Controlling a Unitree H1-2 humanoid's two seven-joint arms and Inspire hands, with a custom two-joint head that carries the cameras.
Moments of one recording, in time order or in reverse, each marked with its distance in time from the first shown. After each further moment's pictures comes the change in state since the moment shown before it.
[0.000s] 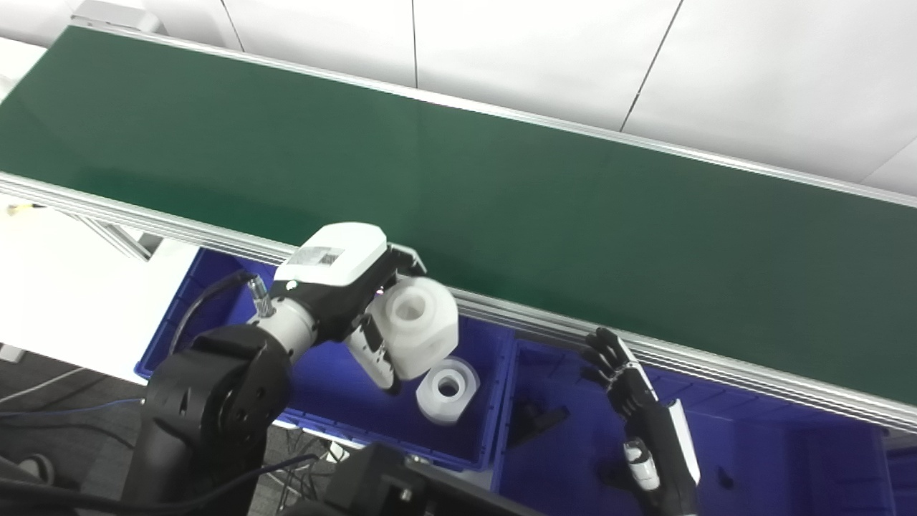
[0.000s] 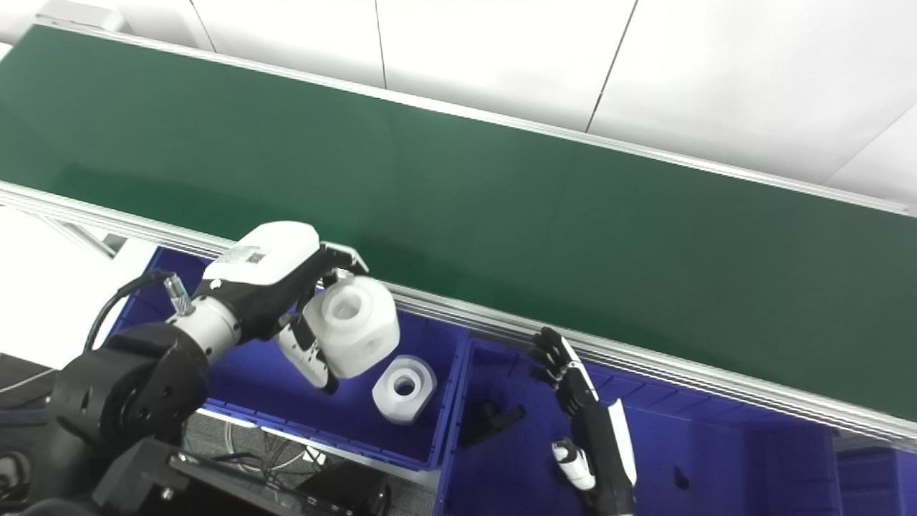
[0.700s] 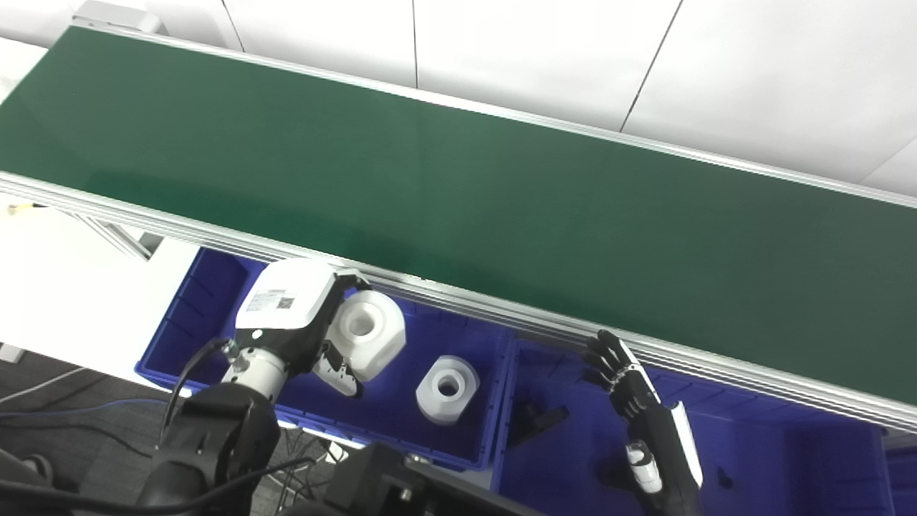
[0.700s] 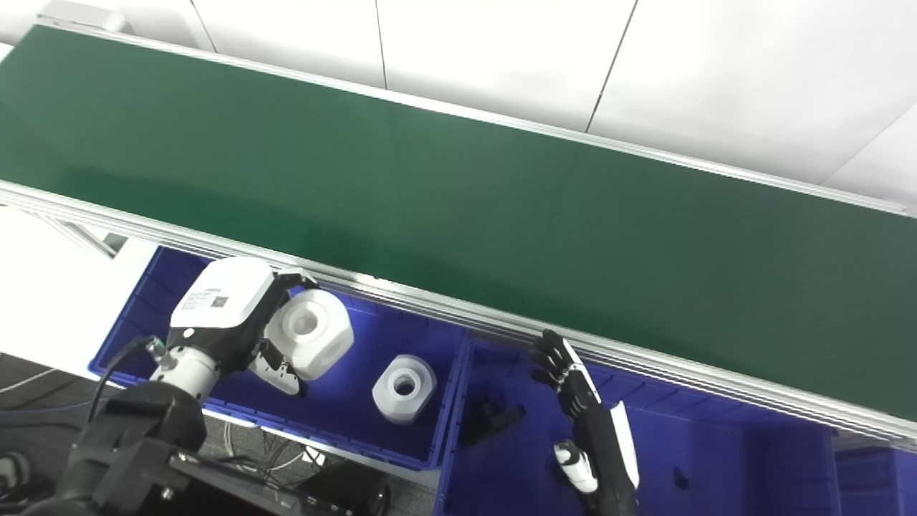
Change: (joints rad) left arm 0.215 -0.047 0.042 0.333 -0.005 -0.124 0.737; right arm 0.006 -0.005 -0.009 -0.002 0.000 0.002 0.009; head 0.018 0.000
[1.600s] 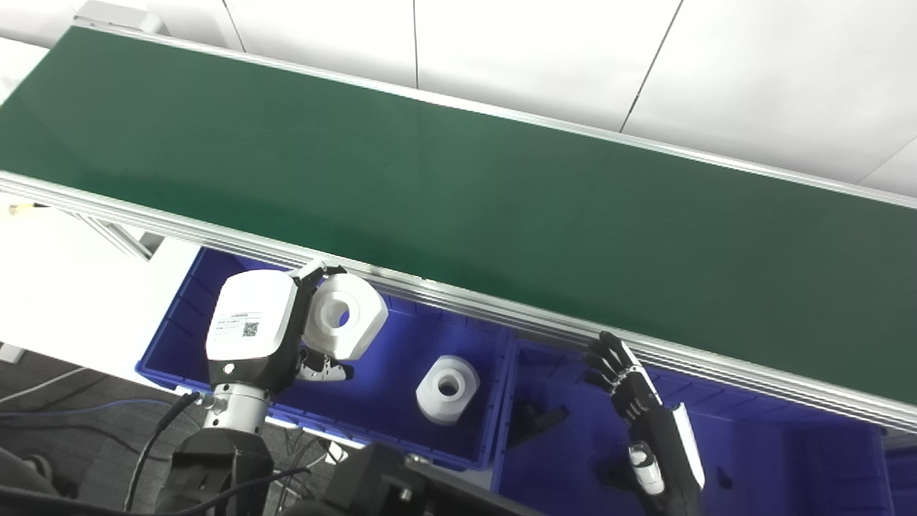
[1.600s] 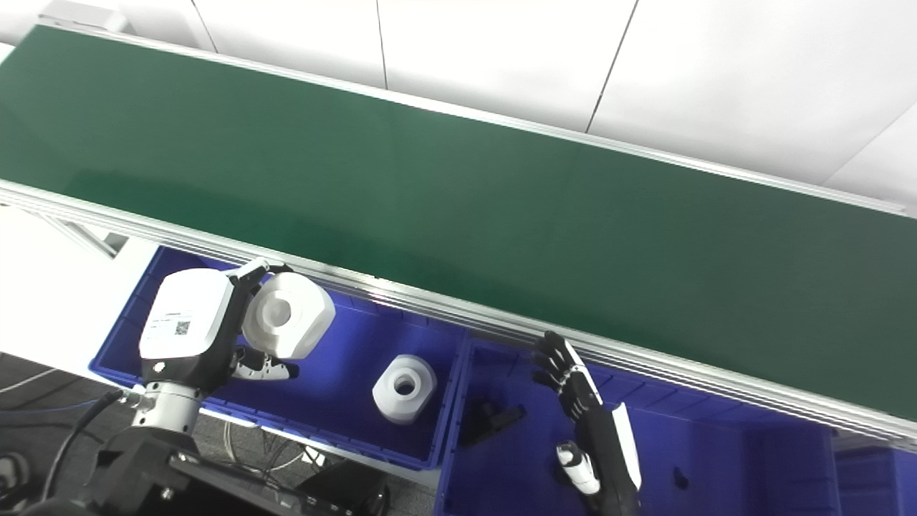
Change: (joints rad) left arm 0.076 -0.011 -0.022 0.089 -0.062 -0.031 0.376; right arm 0.002 -0.001 -0.009 -0.002 0.000 0.004 0.012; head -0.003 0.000
